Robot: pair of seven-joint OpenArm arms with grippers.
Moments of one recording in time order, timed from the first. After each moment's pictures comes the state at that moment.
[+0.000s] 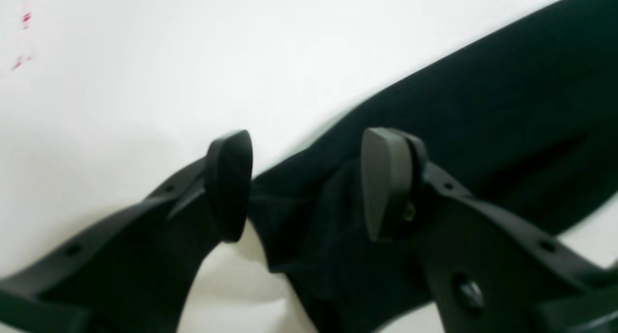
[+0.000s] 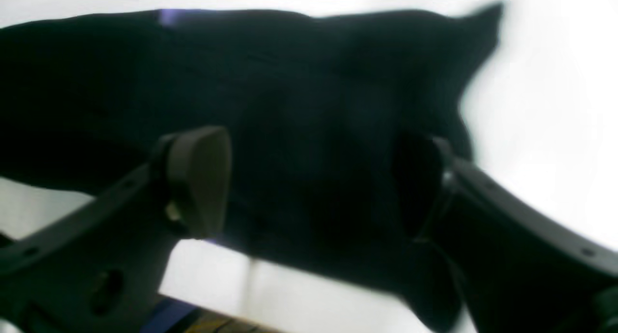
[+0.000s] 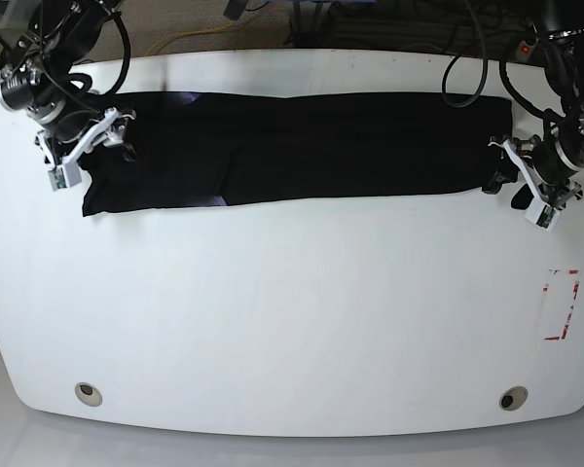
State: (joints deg) left arm 8.9 -25.5 -25.7 100.1 -39.2 -42.8 60.5; right arm -11.2 8.3 40.3 107.2 42.8 41.0 -77.6
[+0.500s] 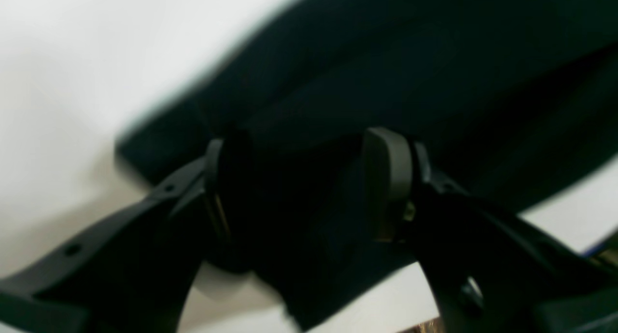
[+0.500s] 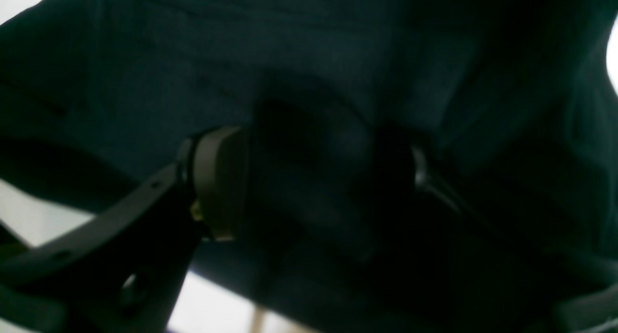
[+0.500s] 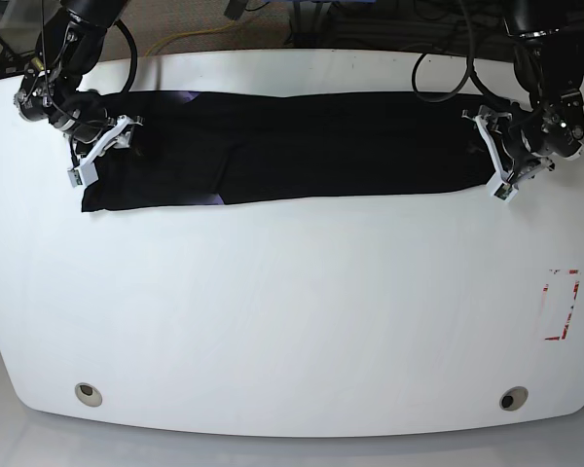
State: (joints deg) left arm 8.4 -18.9 -19.9 94.8 -23.2 -42.8 70.2; right arm -9.1 12.1 35.9 86.8 41.4 41.0 -69.8
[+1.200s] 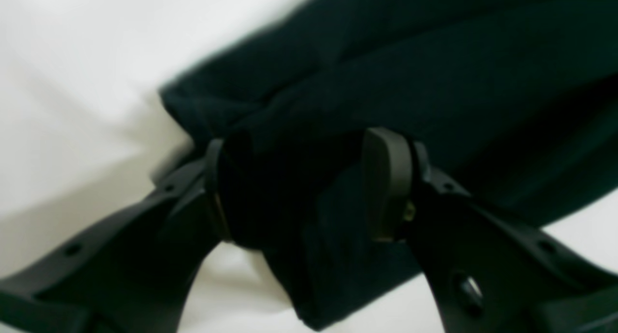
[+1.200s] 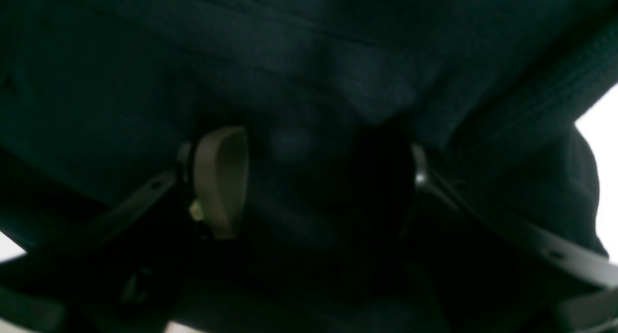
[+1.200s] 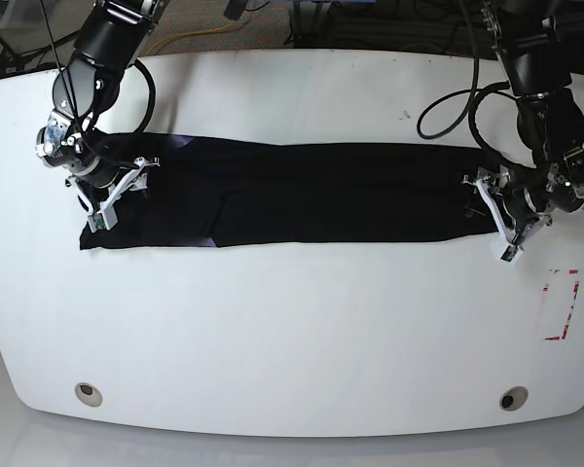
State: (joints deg) left arm -7.8 -19.4 -18.3 82.0 -24.8 -42.8 64.2; right arm 2.0 9.3 31.0 80.6 12.8 41.3 -54.5
